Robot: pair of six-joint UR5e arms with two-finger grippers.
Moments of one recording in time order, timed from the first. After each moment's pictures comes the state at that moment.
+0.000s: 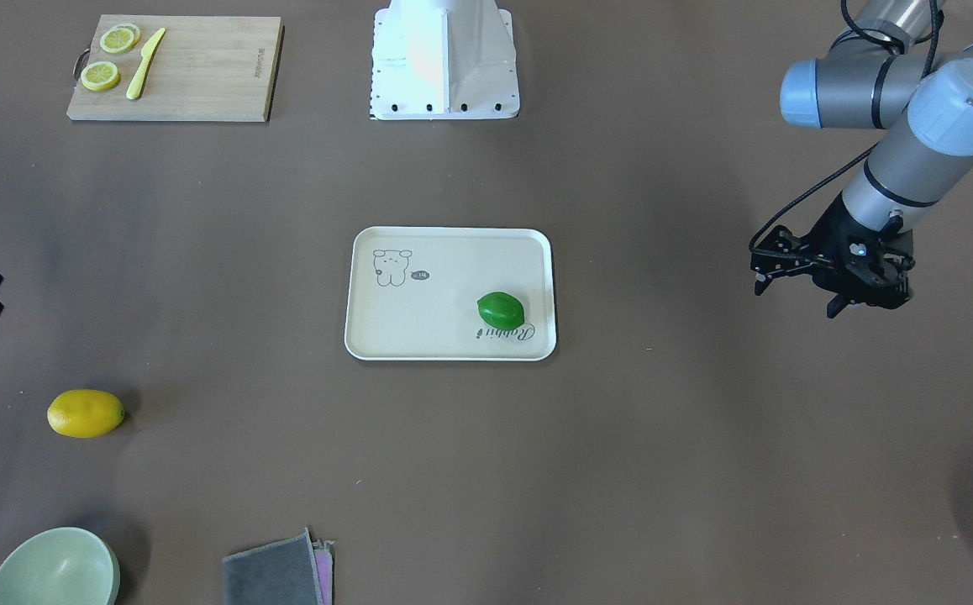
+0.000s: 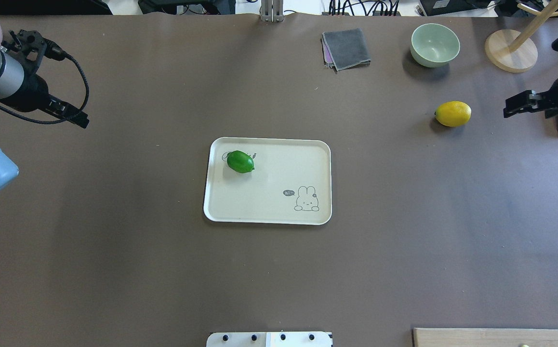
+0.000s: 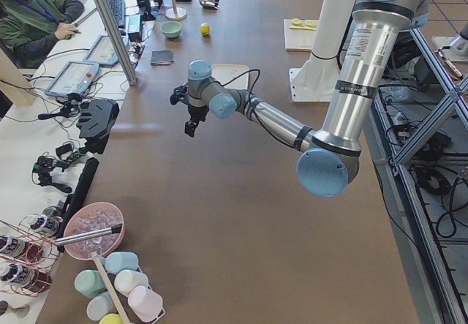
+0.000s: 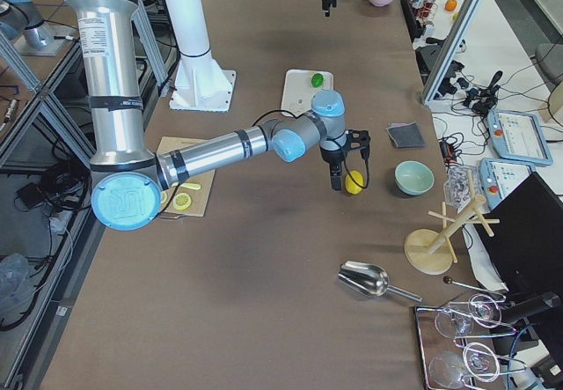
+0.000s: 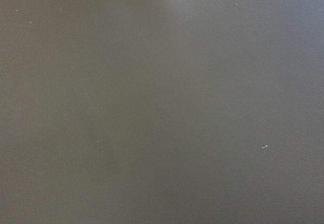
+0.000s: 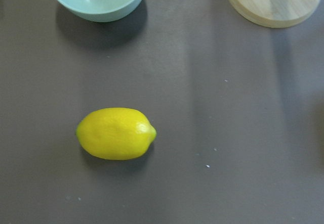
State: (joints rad) left arm -1.00 -1.83 -1.76 -1.81 -2.12 -0.44; right arm 1.09 -1.46 1.77 -1.27 2.06 0.75
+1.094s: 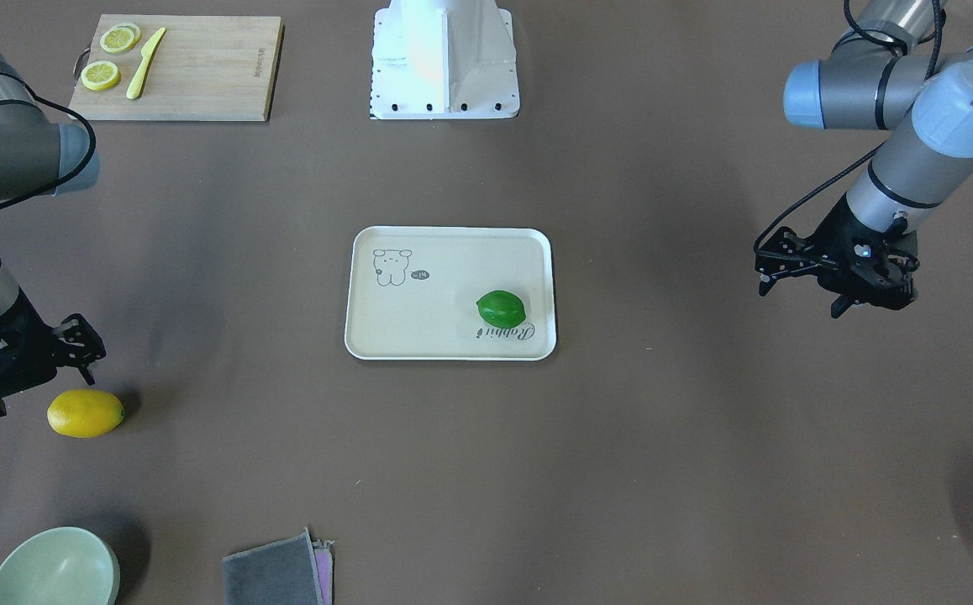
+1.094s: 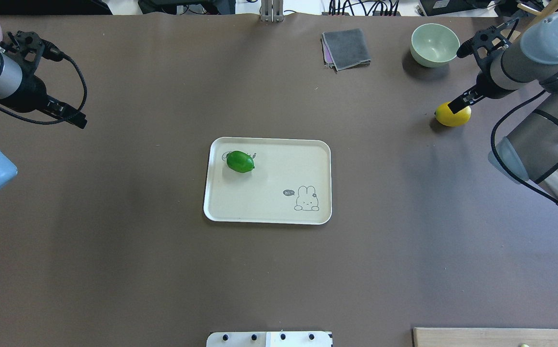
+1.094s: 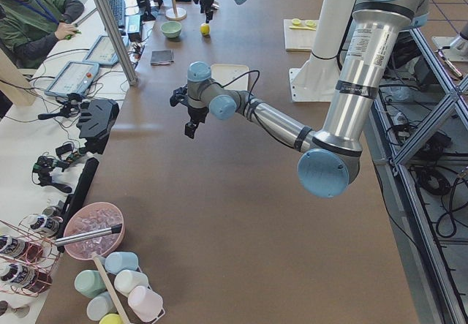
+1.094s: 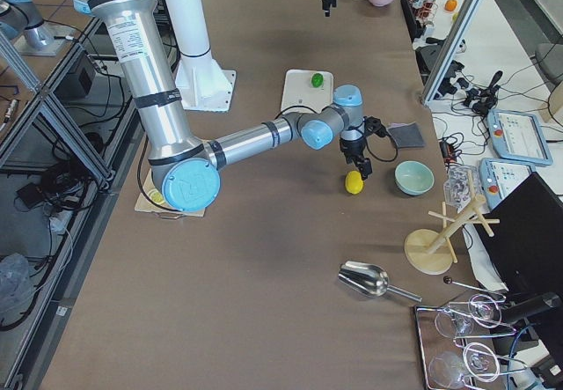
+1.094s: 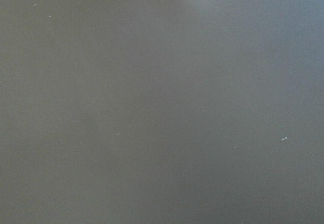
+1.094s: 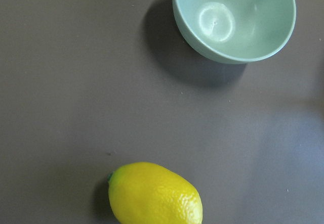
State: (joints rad) left arm -1.00 -1.82 -1.75 -1.81 -2.12 -0.45; right arm 1.00 -1.25 1.57 -1.27 1.92 0.28
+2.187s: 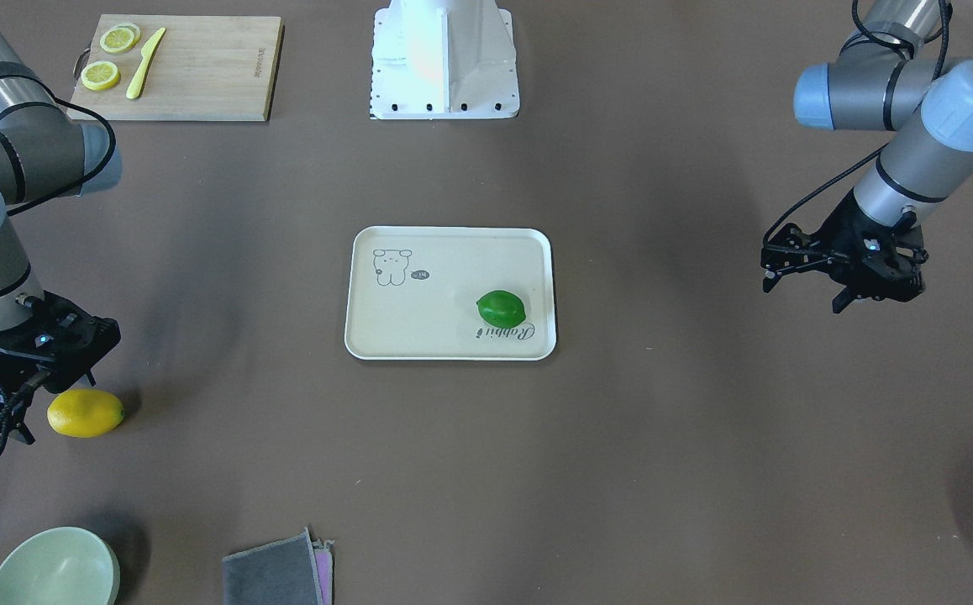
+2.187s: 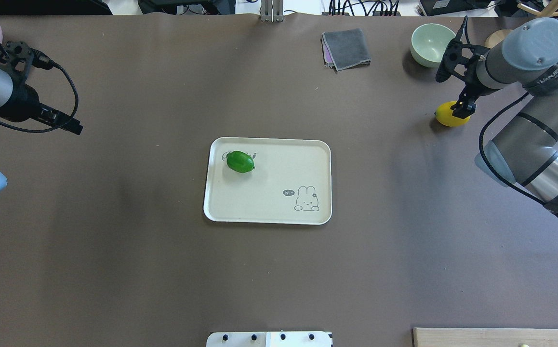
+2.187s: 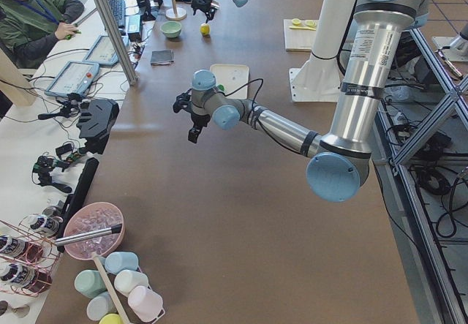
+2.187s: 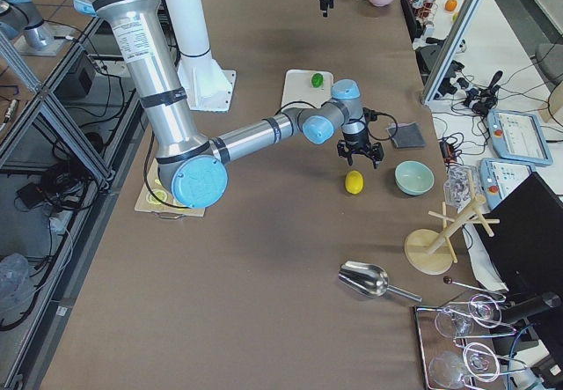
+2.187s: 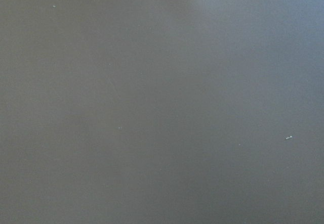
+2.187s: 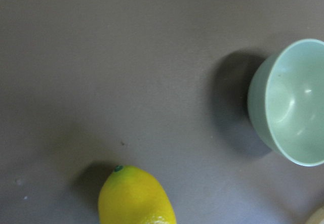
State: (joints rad) left arm -1.00 -1.76 -1.75 -1.93 -2.13 -0.51; right arm 0.96 -1.23 1.55 -1.24 1.83 -0.37
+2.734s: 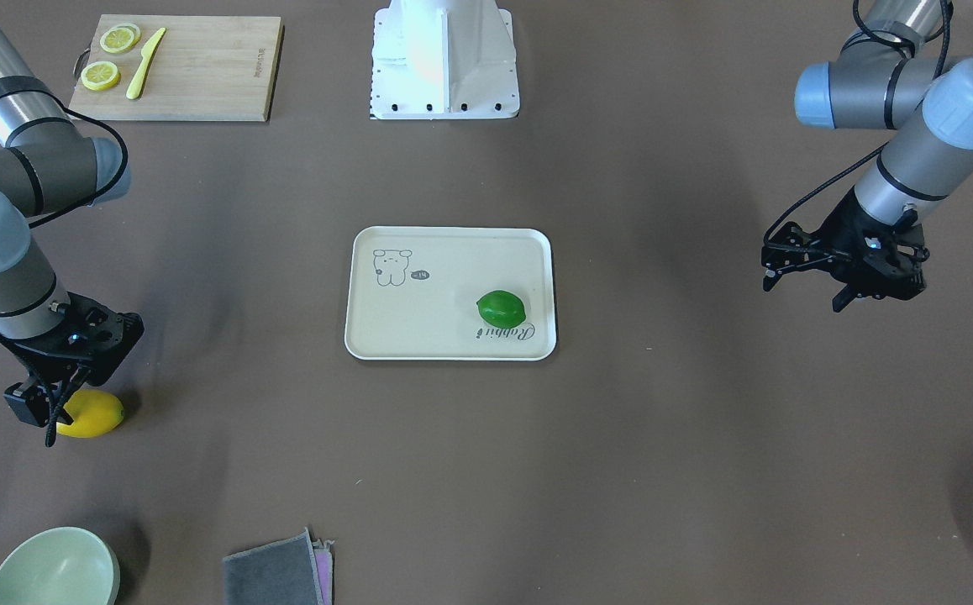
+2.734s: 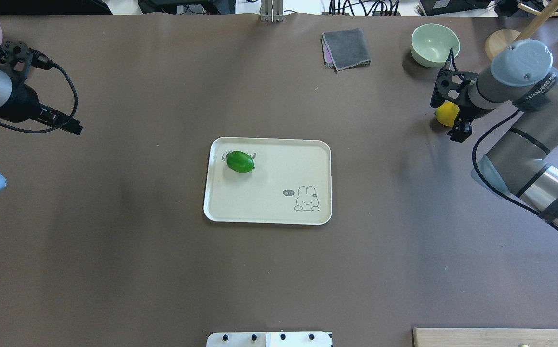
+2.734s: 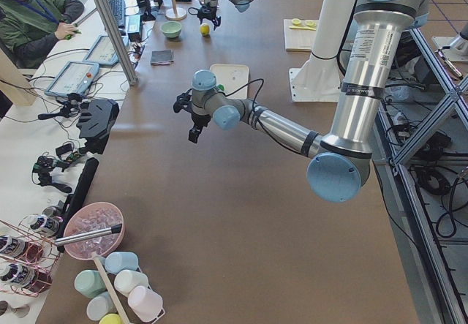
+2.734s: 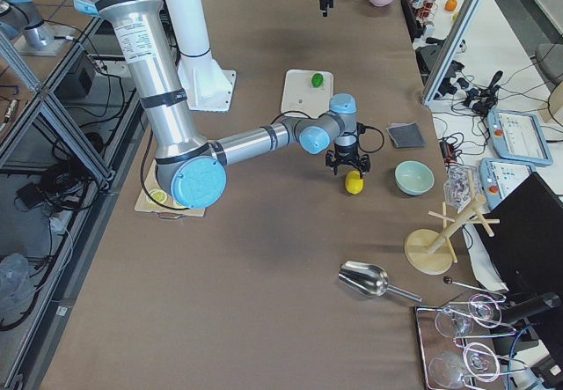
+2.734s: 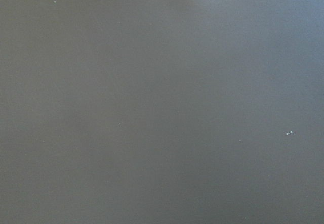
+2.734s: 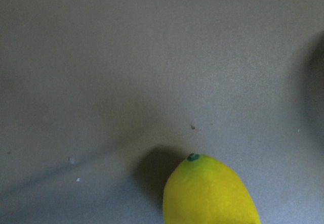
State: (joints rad) left arm -1.00 -1.76 -1.75 -1.93 -2.13 -0.52; right arm 0.93 -1.24 1.48 -1.24 1.90 -0.42
